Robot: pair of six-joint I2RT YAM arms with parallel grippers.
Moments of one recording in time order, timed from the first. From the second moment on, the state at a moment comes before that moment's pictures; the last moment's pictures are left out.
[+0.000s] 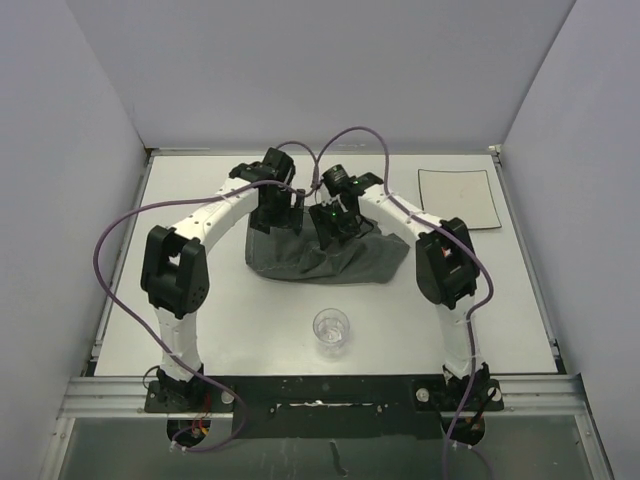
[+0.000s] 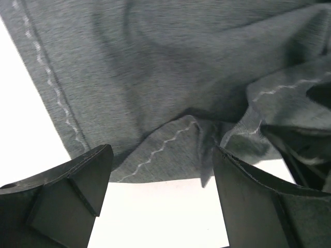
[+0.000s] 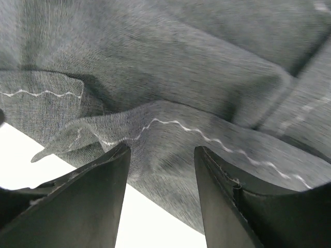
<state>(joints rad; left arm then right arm) -0.49 1.97 1.74 -0.93 -0.01 -0.35 0.57 2.11 1.81 -0.88 -0.13 0.16</state>
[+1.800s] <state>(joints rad) -0.24 2.11 1.60 -0.76 -0.01 -0.51 0.62 2.03 1.69 -0.65 -0.23 0.05</state>
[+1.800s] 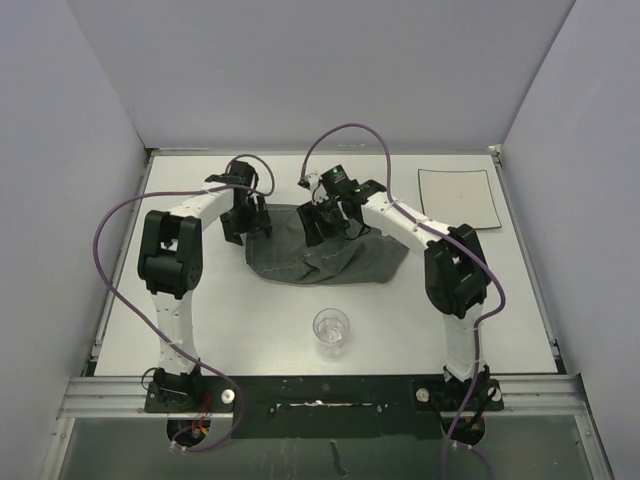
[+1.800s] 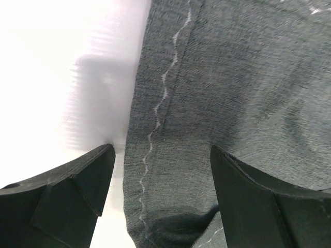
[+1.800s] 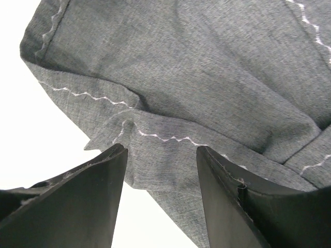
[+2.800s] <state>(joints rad) -0.27 2.11 1.59 -0.78 -0.01 -0.52 0.71 2.22 1.77 -0.78 -0.29 0.01</state>
